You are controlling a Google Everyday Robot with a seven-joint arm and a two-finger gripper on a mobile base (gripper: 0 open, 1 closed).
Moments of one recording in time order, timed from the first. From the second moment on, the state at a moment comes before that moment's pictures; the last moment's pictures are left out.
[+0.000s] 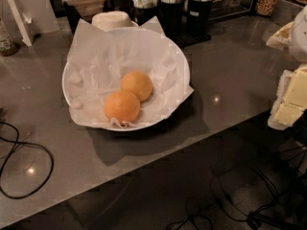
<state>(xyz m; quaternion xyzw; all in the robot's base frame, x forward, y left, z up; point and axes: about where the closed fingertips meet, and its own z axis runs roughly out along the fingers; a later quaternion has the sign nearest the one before) 0.438 -0.217 0.976 -0.60 0.78 -0.03 0.16</state>
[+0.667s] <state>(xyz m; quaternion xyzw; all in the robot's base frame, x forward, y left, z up) 0.439 -0.211 0.976 -0.61 0.77 -0.03 0.16</state>
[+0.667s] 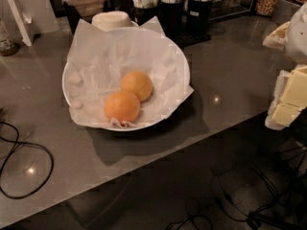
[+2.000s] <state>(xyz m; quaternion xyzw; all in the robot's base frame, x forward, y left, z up) 0.443 -0.004 0.966 -0.84 0.51 0.06 0.19</state>
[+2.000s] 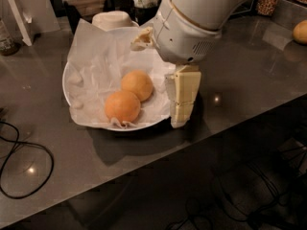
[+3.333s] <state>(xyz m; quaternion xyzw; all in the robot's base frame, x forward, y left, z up) 0.486 0.079 0.938 -0.94 0.31 0.08 0.15</state>
